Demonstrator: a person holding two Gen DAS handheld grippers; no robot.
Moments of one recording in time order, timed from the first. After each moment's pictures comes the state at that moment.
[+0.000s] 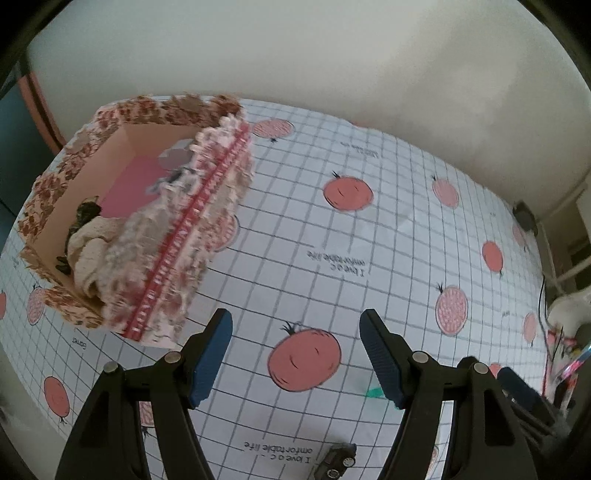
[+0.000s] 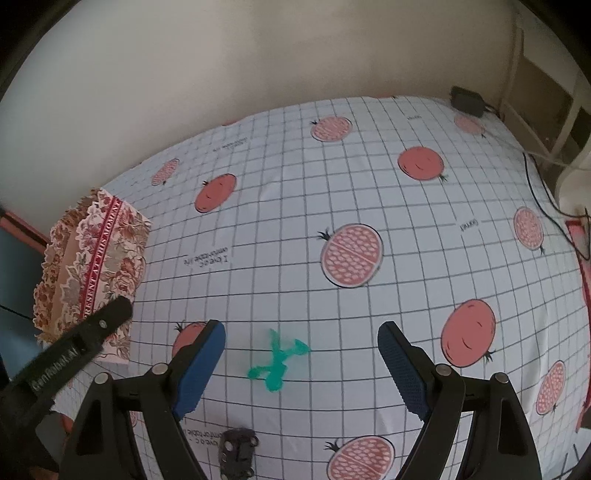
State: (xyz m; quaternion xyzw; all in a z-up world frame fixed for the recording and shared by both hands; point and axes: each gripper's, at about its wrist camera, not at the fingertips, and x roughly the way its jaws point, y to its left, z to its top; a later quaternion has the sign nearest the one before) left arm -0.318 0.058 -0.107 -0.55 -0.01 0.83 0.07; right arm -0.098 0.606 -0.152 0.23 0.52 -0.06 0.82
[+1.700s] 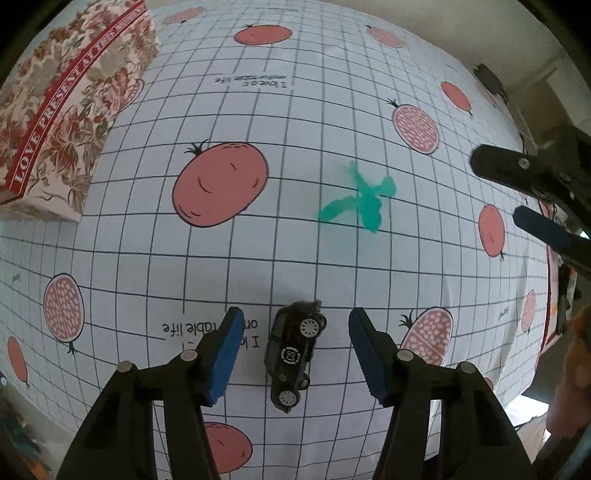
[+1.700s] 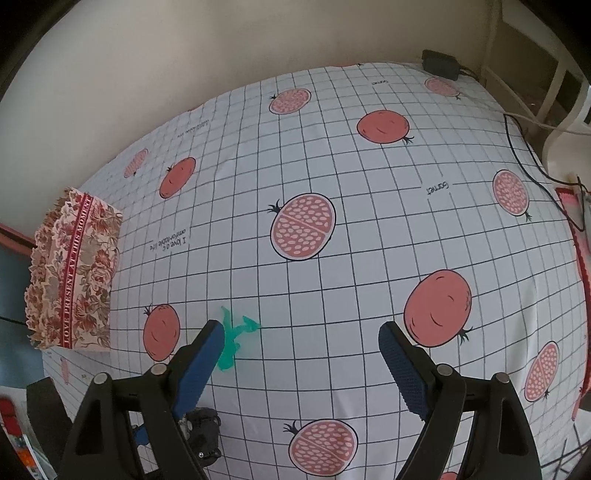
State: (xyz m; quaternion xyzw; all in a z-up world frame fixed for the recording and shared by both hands) left arm -0.236 0.095 -0.183 -0.67 0.05 0.72 0.17; right arm -0.111 0.577 -0.174 0.29 0.53 -0.13 0.79
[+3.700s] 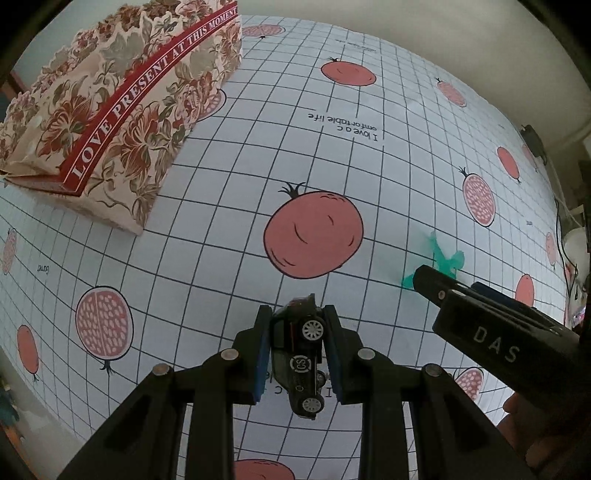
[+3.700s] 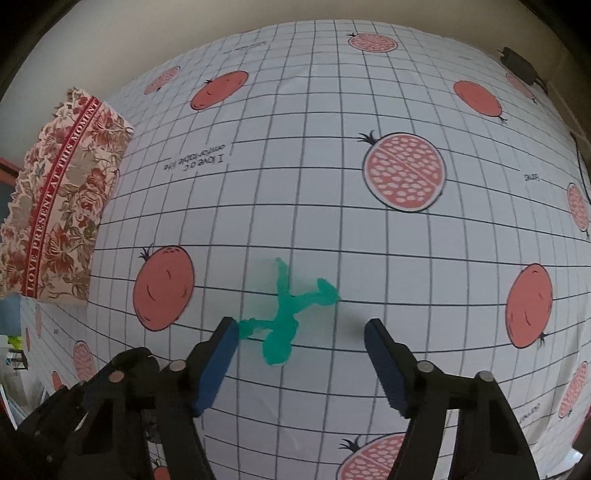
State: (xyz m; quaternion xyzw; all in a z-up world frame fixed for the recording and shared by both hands) left arm -0.296 0.031 -0.178 -0.63 0.00 0.77 0.09; right arm -0.056 0.652 -0.222 0.30 0.55 -0.14 0.77
